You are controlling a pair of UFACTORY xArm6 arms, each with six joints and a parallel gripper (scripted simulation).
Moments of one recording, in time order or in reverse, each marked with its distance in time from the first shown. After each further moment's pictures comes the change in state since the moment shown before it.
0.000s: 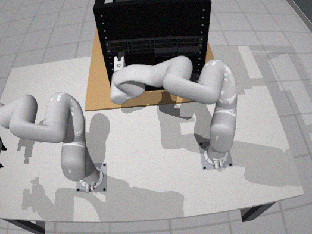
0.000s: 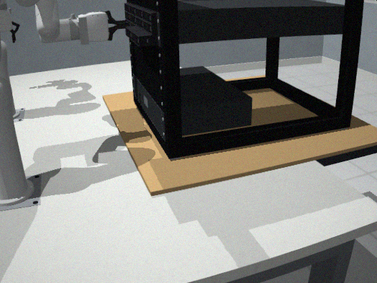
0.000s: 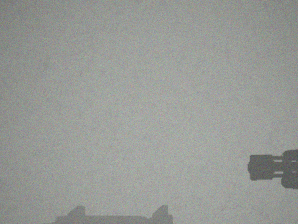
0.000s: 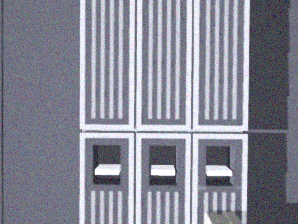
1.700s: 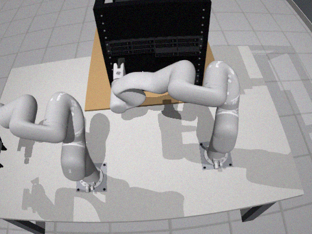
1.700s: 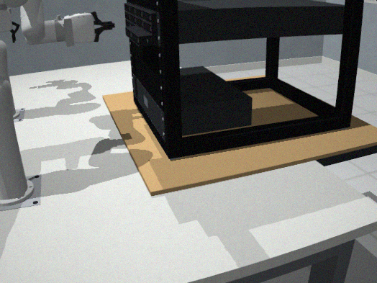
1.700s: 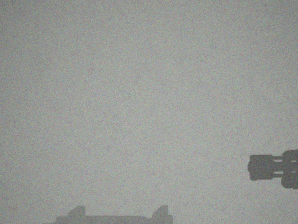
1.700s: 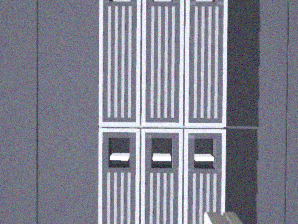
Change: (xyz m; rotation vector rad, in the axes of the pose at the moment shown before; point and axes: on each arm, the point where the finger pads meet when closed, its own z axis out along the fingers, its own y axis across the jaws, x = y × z) left arm 0.000 0.000 0.000 0.000 0.000 0.000; right arm 0.001 -0.001 -0.048 0.000 0.000 0.000
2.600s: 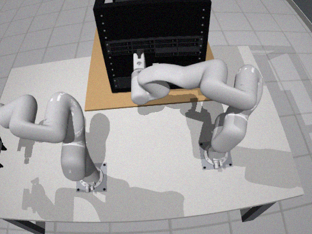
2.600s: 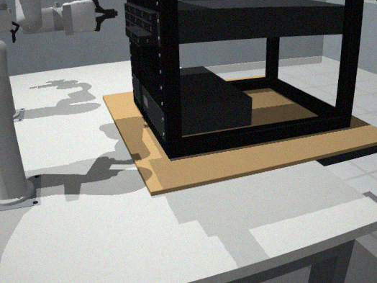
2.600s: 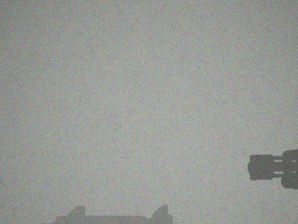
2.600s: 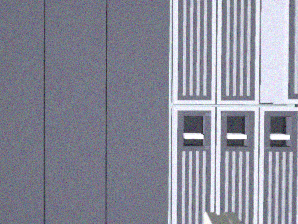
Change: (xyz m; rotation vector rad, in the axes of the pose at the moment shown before) left arm 0.000 0.000 0.000 0.000 0.000 0.000; right arm 0.095 -0.049 0.000 0.001 0.003 0.002
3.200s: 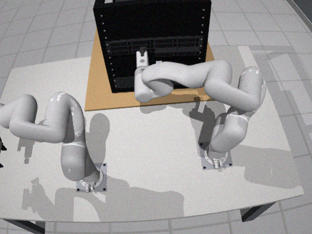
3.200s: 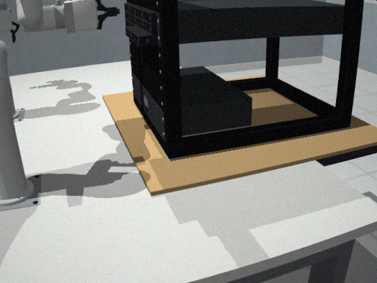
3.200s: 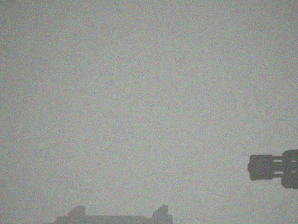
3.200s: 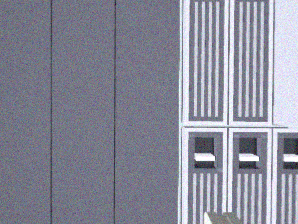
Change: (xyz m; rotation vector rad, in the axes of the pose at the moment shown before) left arm 0.000 0.000 0.000 0.000 0.000 0.000; right arm 0.014 -0.007 0.005 -0.002 -0.002 -0.001
